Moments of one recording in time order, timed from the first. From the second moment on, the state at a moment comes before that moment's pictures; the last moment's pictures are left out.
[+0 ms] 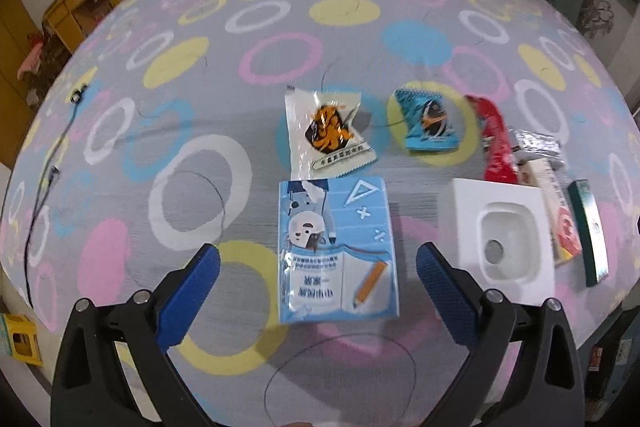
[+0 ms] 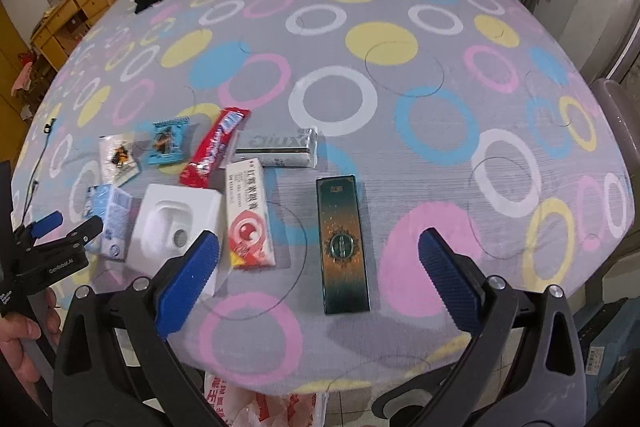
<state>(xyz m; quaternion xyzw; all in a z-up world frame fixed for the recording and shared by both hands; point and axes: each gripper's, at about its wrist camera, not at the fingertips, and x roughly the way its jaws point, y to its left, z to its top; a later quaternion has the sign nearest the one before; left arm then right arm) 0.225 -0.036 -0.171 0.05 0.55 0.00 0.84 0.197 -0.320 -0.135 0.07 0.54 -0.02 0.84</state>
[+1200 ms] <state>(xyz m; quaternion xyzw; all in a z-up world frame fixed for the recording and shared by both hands) 0.249 -0.037 -0.214 0.03 0.58 -0.02 0.81 0.265 -0.330 -0.236 0.03 0.62 -0.05 0.78</state>
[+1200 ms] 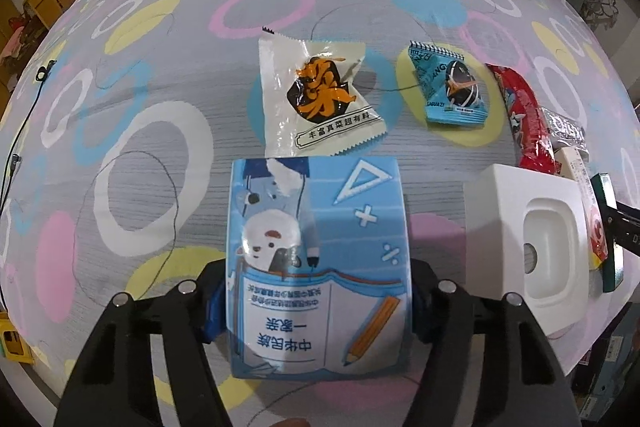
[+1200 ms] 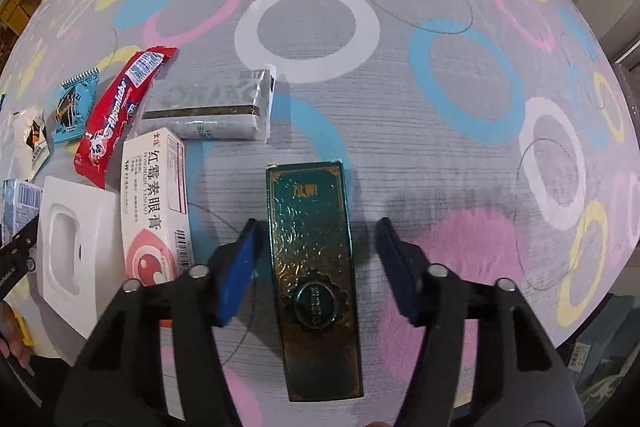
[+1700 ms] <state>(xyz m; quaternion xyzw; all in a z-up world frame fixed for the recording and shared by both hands) 0.240 -0.034 -0.200 0.02 0.57 -0.03 0.82 0.243 -0.317 -0.224 0.03 0.60 -0.05 0.79</state>
